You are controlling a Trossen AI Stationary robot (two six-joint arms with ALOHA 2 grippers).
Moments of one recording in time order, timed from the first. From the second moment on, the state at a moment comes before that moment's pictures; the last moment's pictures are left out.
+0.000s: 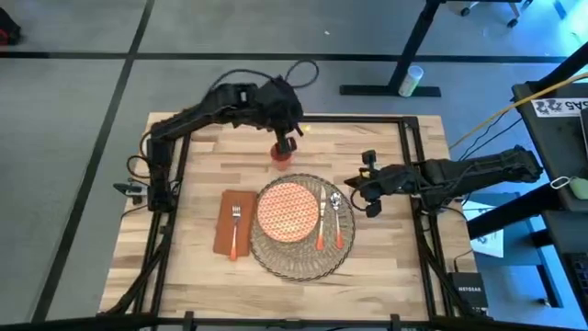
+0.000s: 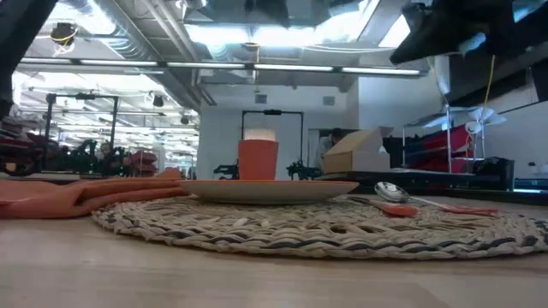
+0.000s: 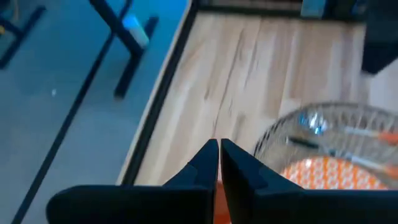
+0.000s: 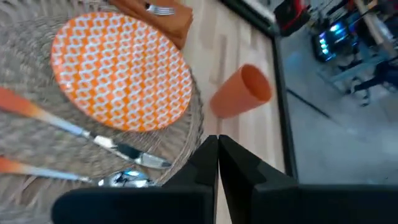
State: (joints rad) left arm 0.25 1.89 2.31 -1.18 -0.22 0.12; right arm 0.16 0.93 0.75 -0.43 0.35 -0.45
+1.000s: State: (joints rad) left arm 0.19 1.72 1.61 -0.18 -0.07 0.11; right arm 0.16 0.93 0.75 -0.42 0.36 -0.46
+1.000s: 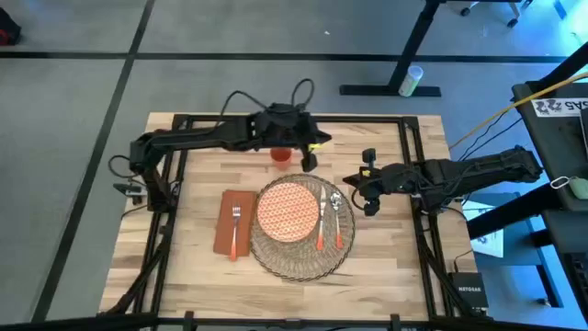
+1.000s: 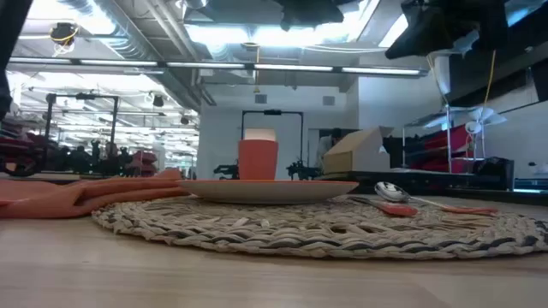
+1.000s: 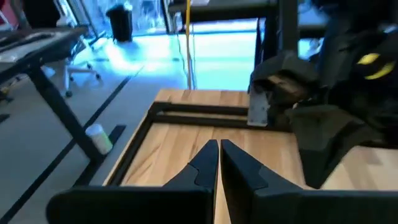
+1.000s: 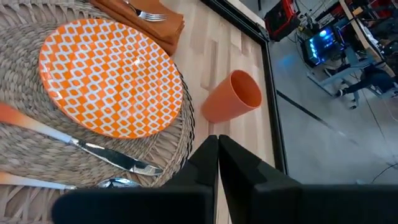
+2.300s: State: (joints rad) left arm 0.18 1.37 1.33 -1.06 -0.03 0.08; right arm -0.04 1.13 0.85 -0.34 0.12 -0.55
